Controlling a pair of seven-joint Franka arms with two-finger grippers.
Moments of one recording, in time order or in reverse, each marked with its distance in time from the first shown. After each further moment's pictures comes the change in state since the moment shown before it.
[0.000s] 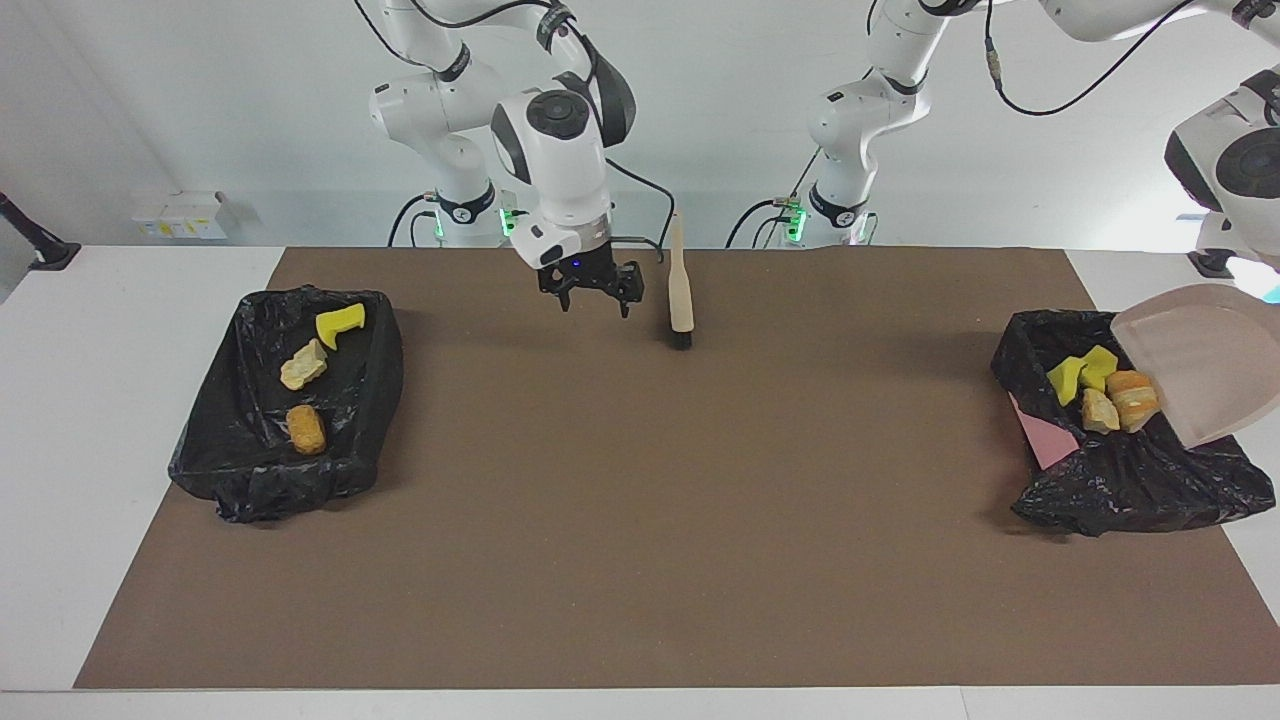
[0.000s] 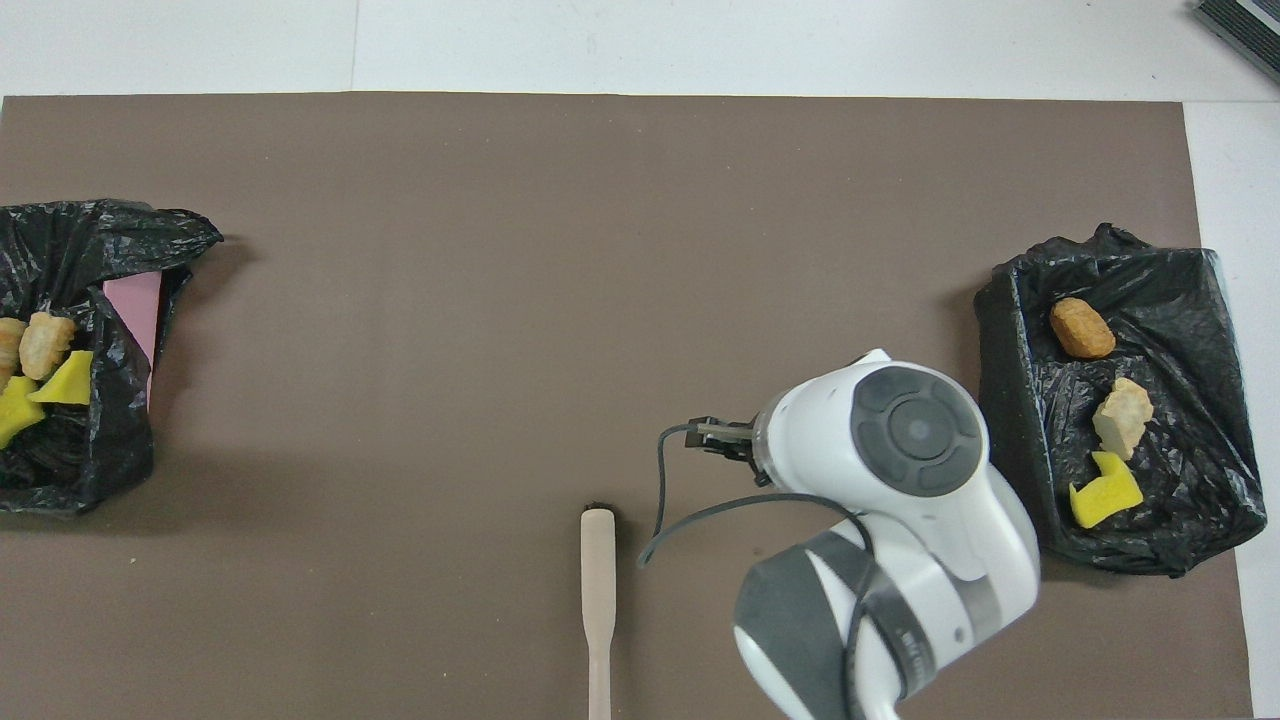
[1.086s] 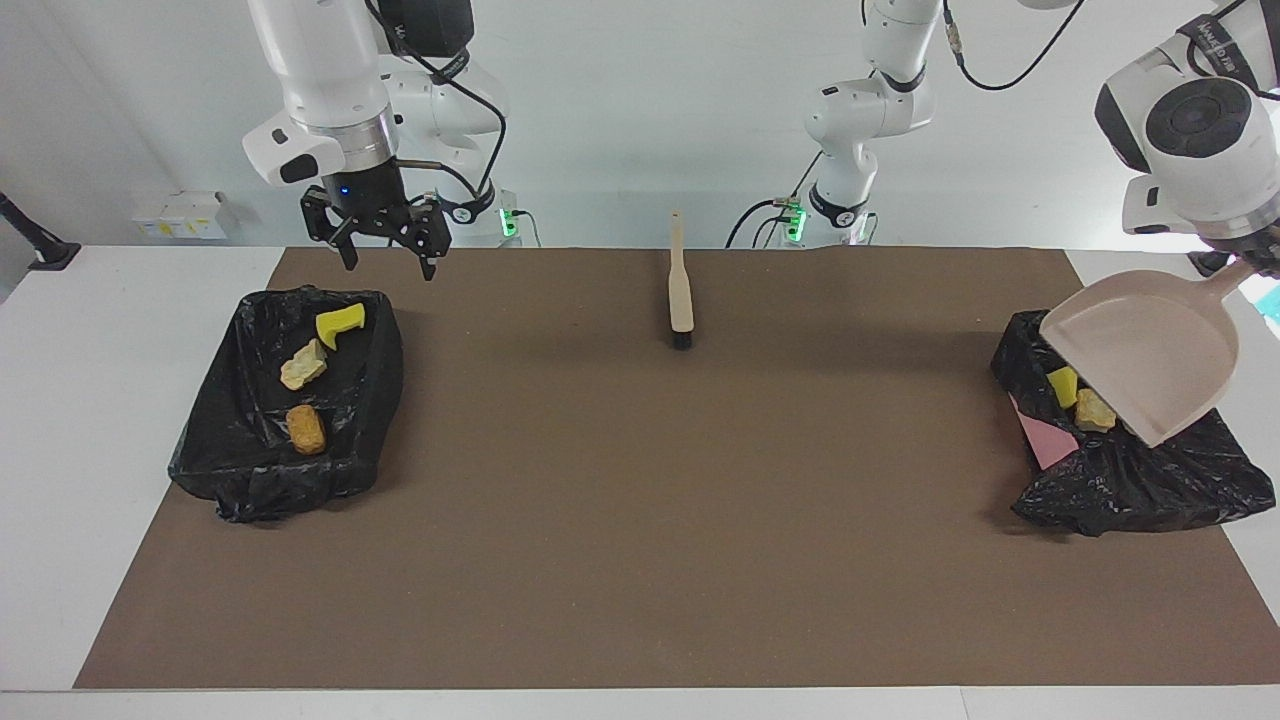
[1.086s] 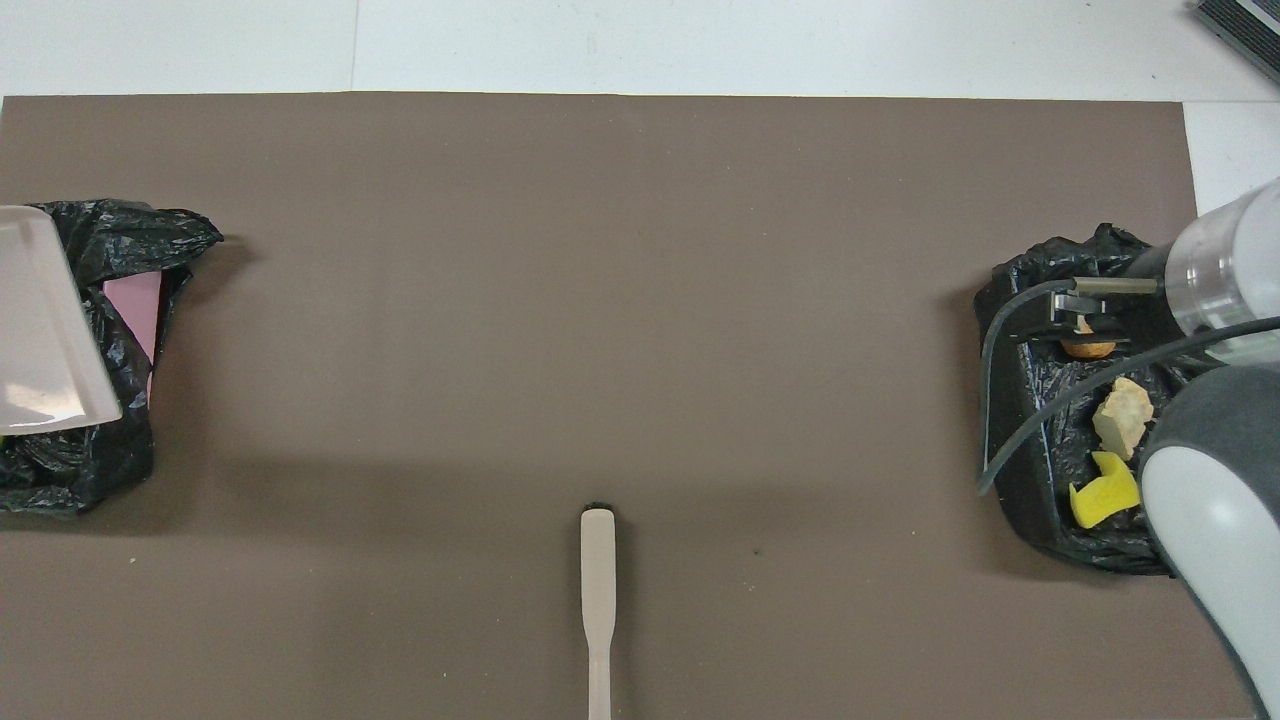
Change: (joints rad) left arm -0.274 -0.091 -0.025 0.025 -0.308 -0.387 -0.367; right arm -0.311 0.015 0.000 0.480 -0.163 -0.476 -0.358
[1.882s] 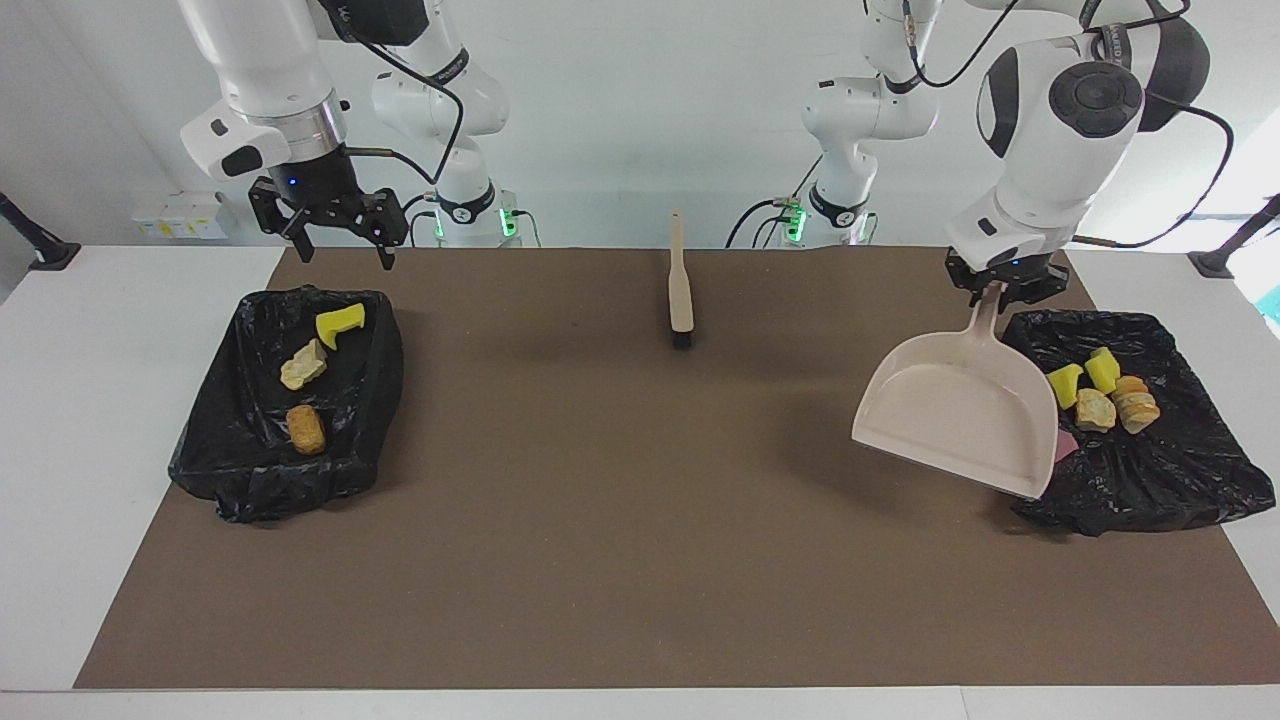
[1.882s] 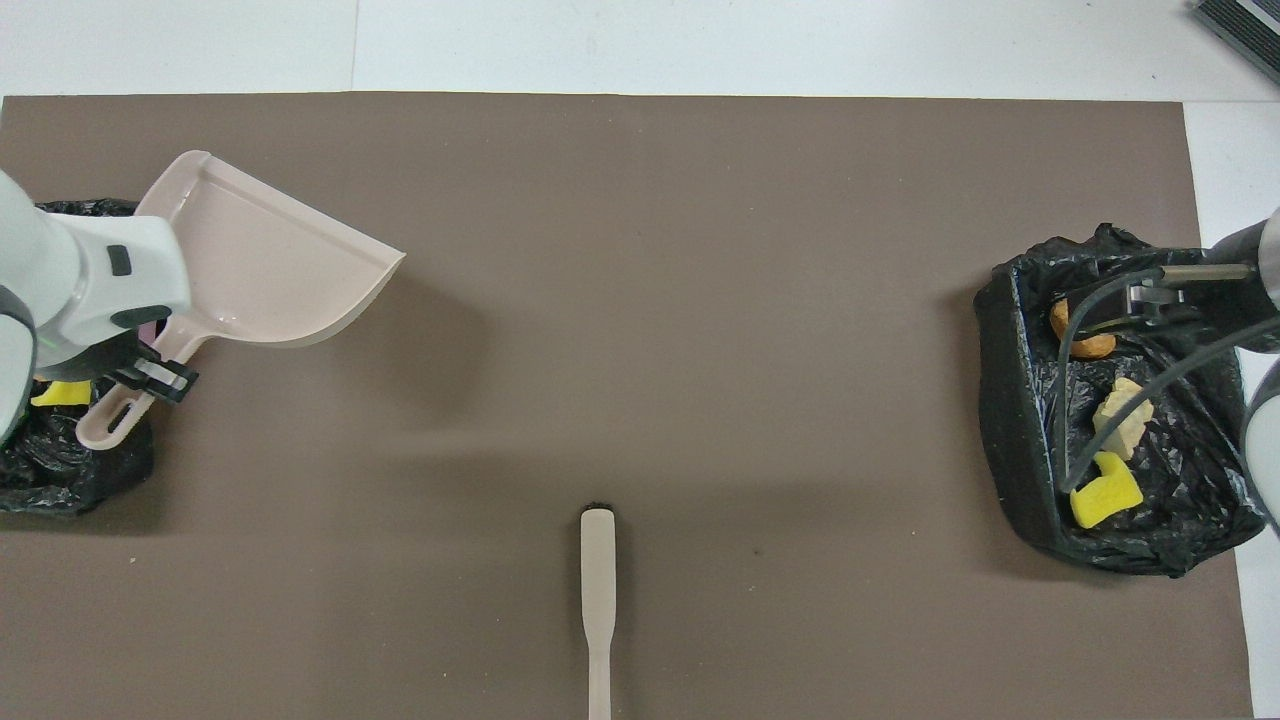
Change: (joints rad) left arm -0.209 -0.015 -0.030 0.002 -0.636 -0.103 -0.898; right arm -0.059 0.025 -0.005 0.060 0.000 -0.056 -0.131
